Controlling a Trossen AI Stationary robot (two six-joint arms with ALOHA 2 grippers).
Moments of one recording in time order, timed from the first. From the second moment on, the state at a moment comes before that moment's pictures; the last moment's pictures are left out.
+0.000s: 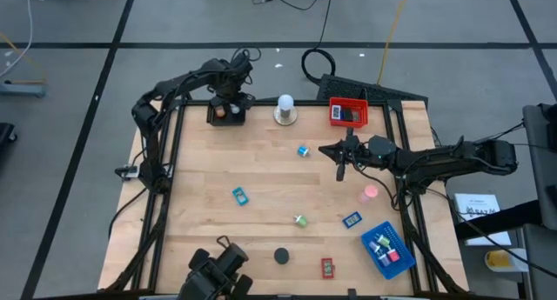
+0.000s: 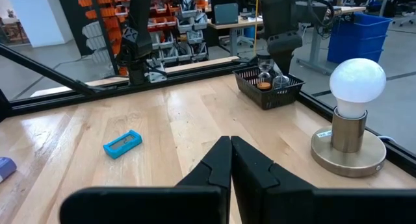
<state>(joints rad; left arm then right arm) 0.85 1.97 1.61 -0.98 -0.11 -0.23 -0.20 1.07 0.27 0.70 0.05 0.11</state>
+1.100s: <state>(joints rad) 0.81 1.98 1.61 -0.97 -0.15 -0.23 -0.20 1.07 0.27 0.70 0.05 0.12</state>
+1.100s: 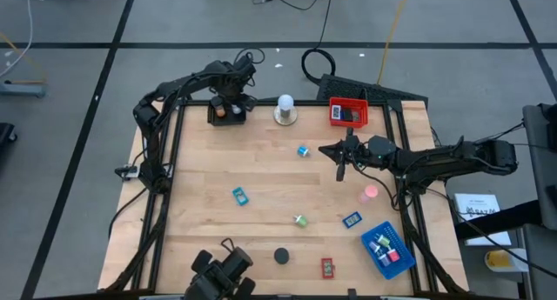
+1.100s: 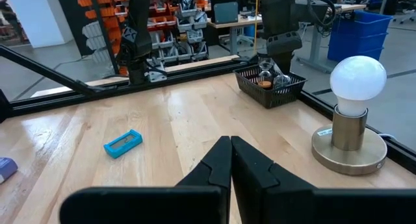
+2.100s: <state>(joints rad) 0.80 2.01 1.61 -0.94 -0.19 -0.22 -0.20 1.07 0.27 0.70 0.05 0.12</state>
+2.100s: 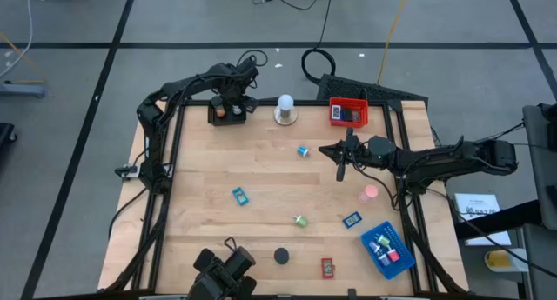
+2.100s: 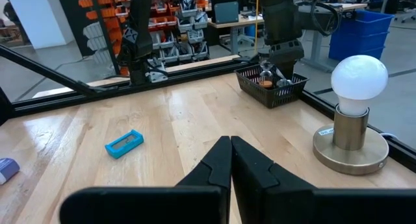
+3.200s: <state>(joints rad) 0.71 1.65 1.54 -0.90 -0.33 -0.01 -0.20 1.07 0.27 0.71 0.05 0.12</state>
